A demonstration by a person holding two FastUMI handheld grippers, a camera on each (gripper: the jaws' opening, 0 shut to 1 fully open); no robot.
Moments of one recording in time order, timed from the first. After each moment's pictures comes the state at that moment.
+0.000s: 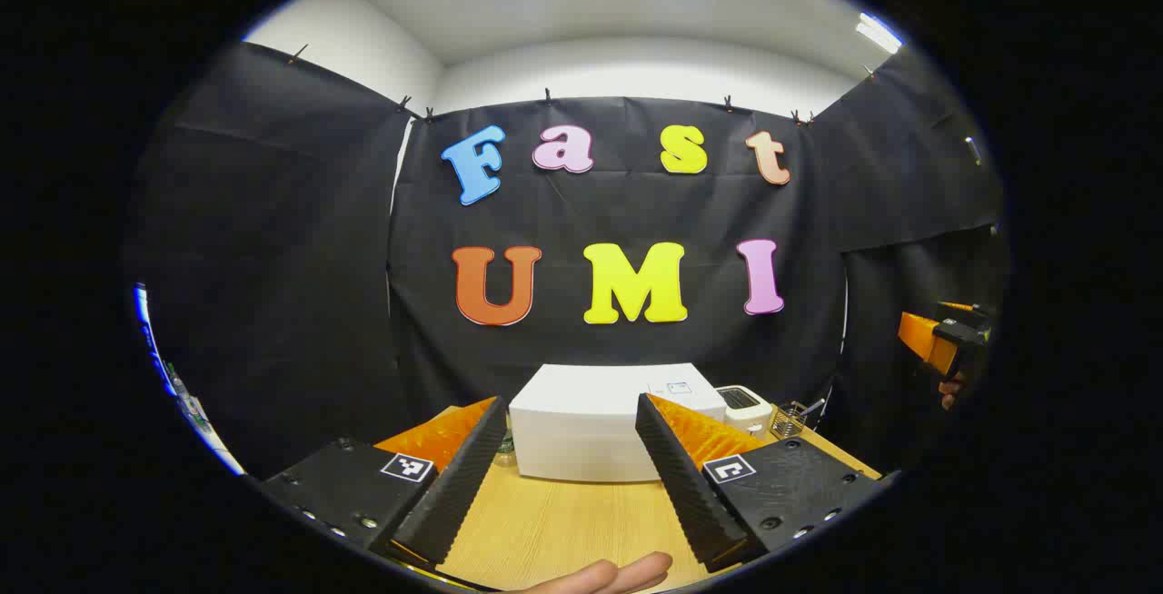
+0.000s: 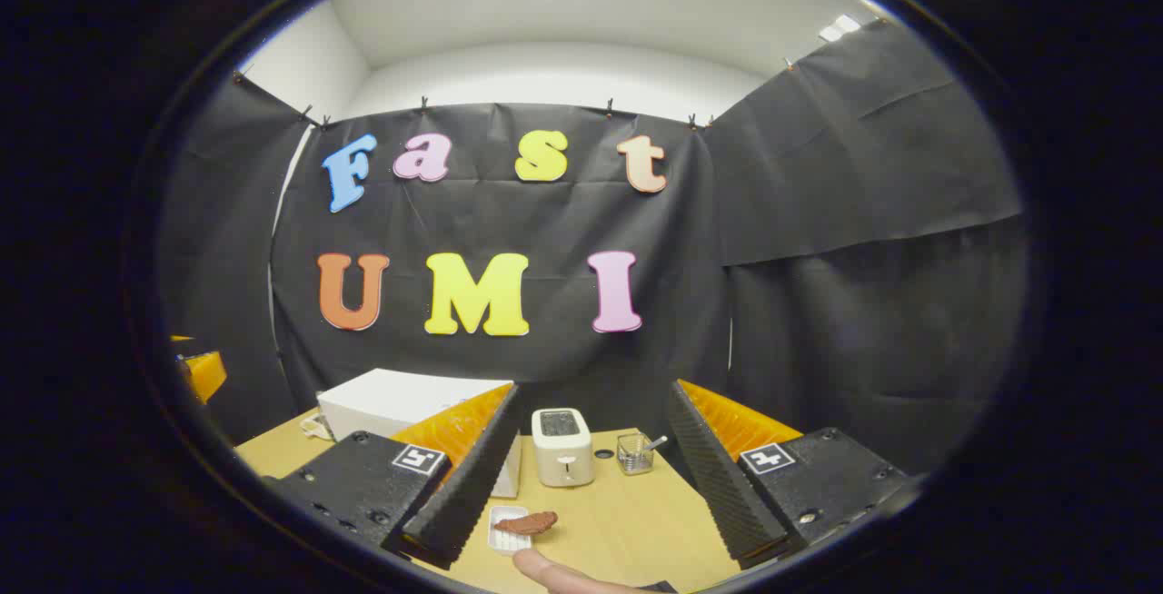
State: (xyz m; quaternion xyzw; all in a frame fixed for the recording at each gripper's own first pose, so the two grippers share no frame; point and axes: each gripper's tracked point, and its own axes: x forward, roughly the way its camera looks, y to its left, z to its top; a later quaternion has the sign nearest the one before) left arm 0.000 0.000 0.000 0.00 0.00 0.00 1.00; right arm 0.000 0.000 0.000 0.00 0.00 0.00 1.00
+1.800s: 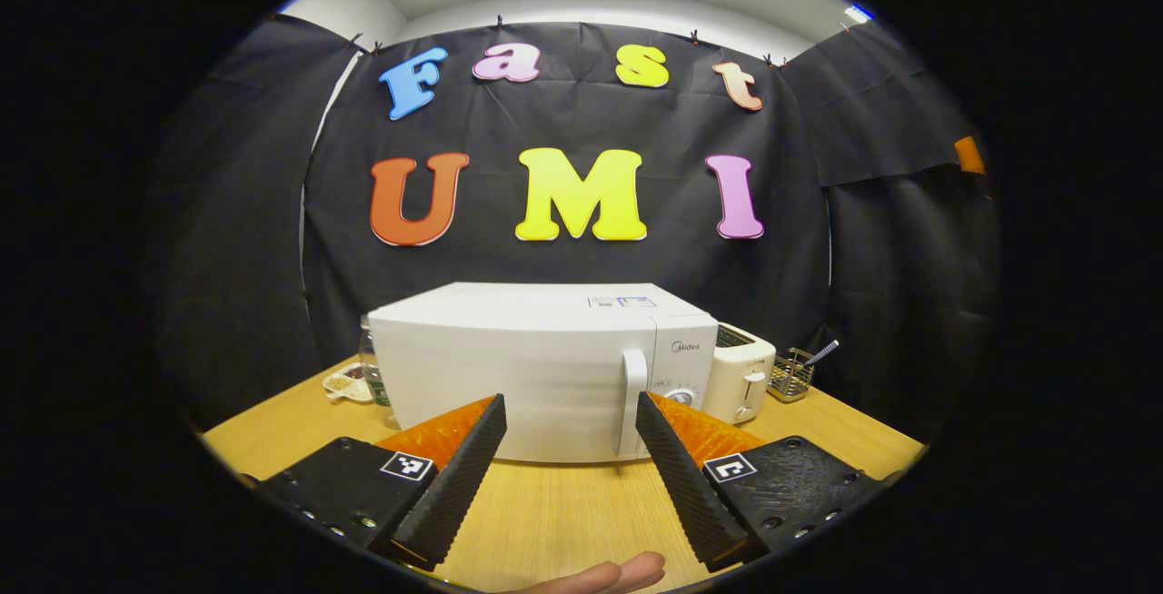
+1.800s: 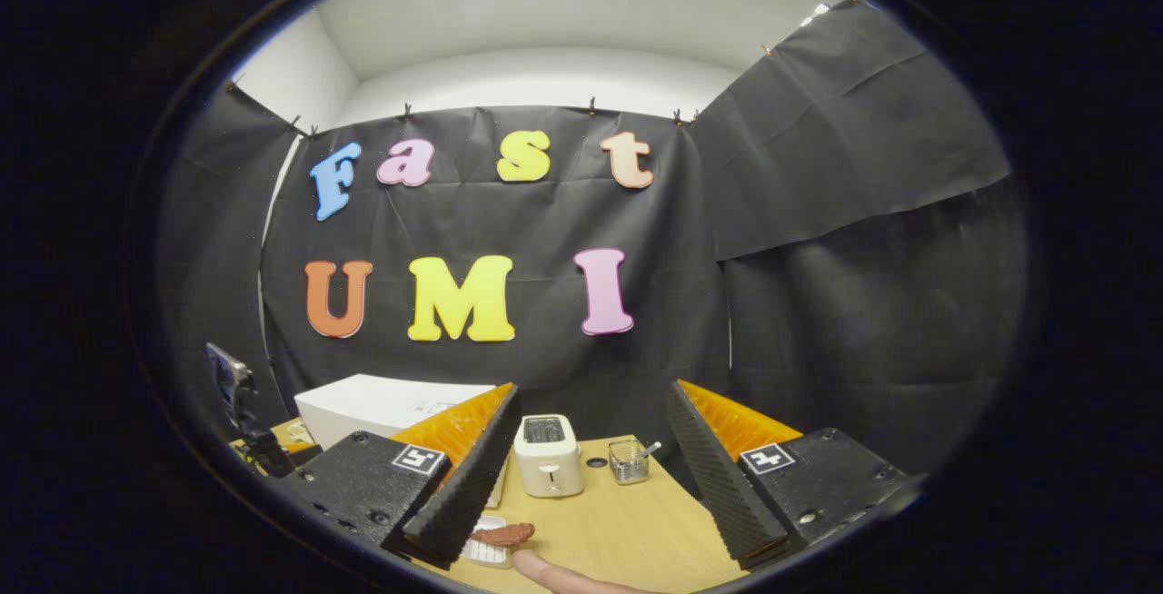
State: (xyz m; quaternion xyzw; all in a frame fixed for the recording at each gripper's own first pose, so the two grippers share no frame) left arm 0.171 -0.116 -0.212 -0.02 0.08 -0.08 0.99; right arm 0.058 -0.046 -0.045 0.02 -0.02 0.00 1.00
